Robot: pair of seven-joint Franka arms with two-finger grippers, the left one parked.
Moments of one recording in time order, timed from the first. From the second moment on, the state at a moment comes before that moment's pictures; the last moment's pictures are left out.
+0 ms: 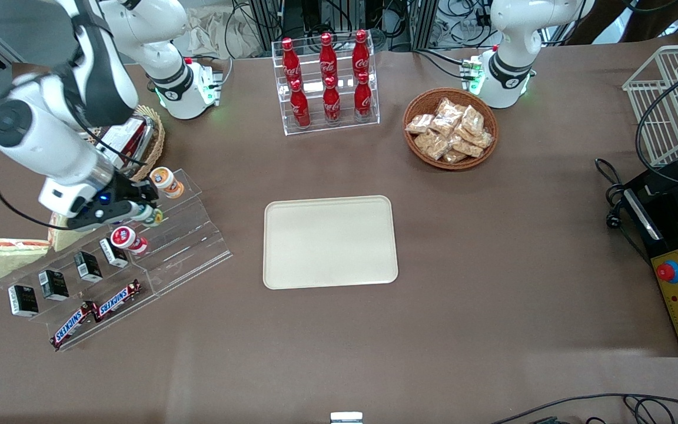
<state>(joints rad) 0.11 -0.09 0.01 -2.06 0.01 1.93 -0.16</state>
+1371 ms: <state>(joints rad) 0.64 0.21 0.01 -1.88 0.09 2.13 0.80</state>
